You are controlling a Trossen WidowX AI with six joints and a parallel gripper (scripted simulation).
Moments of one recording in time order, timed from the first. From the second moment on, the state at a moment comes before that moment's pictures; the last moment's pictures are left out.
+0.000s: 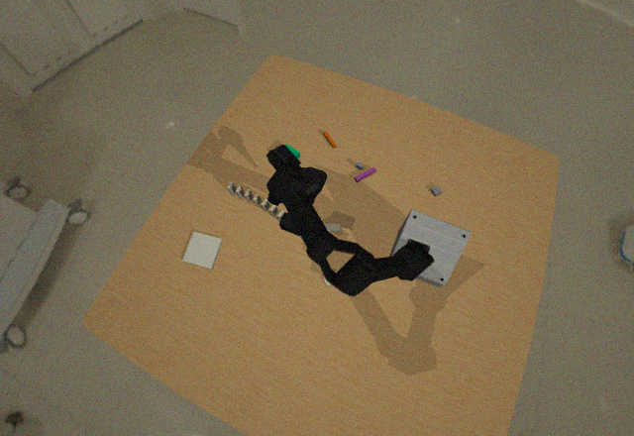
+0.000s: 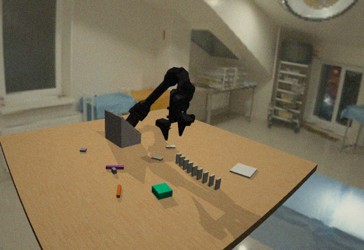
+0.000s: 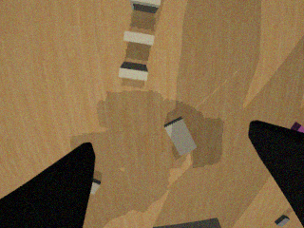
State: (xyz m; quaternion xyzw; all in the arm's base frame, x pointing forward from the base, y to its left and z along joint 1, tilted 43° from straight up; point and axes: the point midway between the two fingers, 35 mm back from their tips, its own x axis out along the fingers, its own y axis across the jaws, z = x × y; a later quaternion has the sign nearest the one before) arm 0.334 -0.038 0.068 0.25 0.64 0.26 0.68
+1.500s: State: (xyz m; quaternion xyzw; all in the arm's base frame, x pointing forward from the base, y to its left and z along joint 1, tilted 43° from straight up) arm 0.285 0.033 -0.041 0.12 0.58 0.38 0.71
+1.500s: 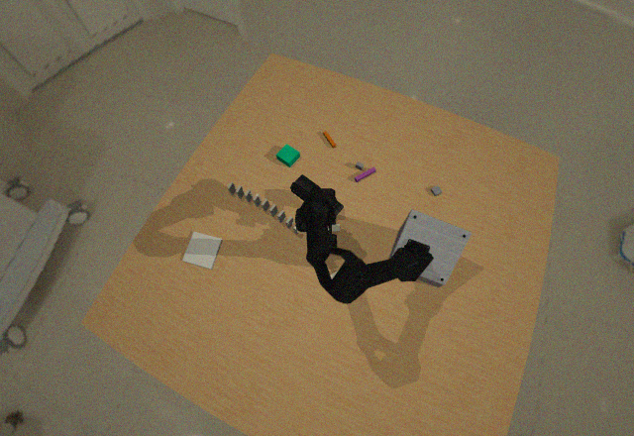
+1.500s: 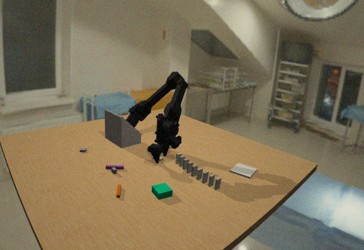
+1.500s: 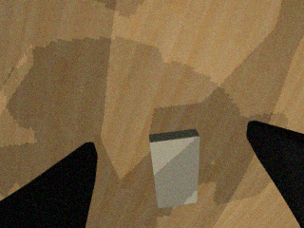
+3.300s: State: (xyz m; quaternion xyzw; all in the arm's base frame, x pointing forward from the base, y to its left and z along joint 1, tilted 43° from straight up) arm 0.308 -0.141 0.024 0.39 0.68 0.12 0.61
